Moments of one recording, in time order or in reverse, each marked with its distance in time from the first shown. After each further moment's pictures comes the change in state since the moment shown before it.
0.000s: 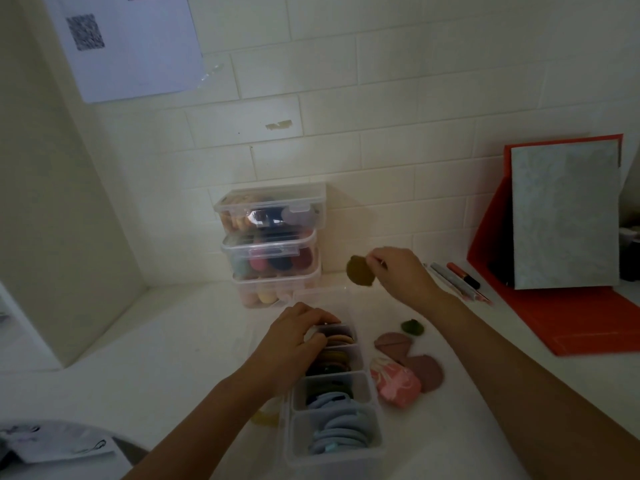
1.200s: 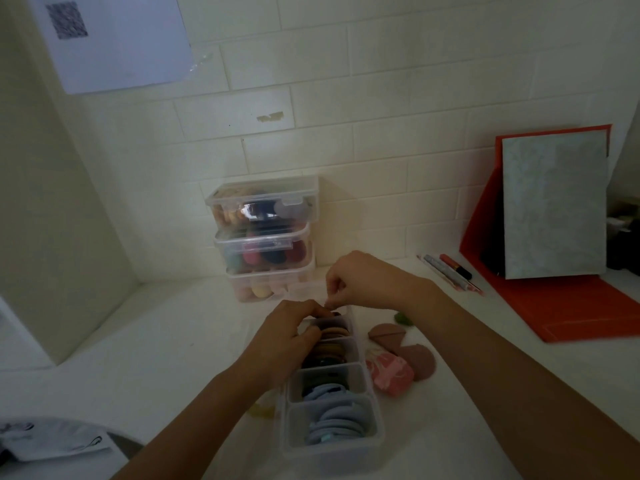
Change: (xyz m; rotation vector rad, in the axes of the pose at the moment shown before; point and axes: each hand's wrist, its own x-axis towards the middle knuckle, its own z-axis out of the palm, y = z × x) left_hand -0.001 0.006 0.000 -0.012 0.015 -0.058; right_hand -0.018 -0.068 -0.018 -0.146 -0.439 -0.205
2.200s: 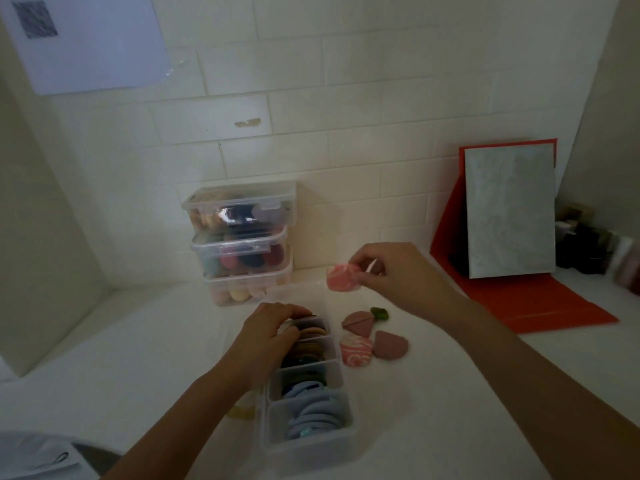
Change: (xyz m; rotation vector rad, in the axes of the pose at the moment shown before) left_hand 0.000 -0.004 0.006 -0.085 -0.022 -0.022; right_hand -0.069 0.022 -0.023 0.224 0.418 0.158
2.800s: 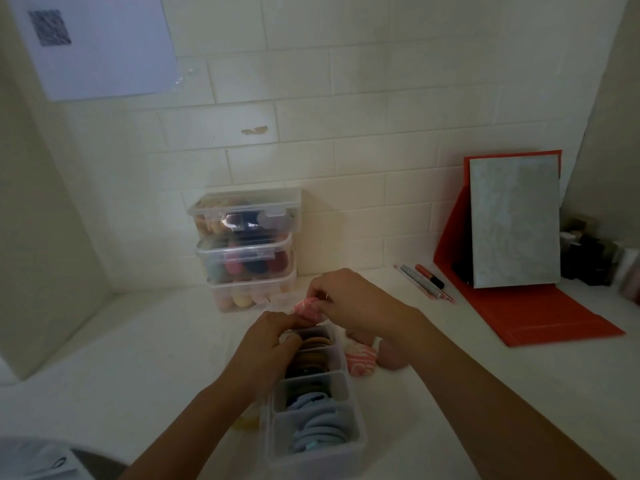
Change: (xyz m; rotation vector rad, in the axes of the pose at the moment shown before) left_hand -0.004 0.006 -0.001 -0.015 0.086 0.072; right_hand 0.028 -0.024 0.055 -0.151 -0.304 -0.081
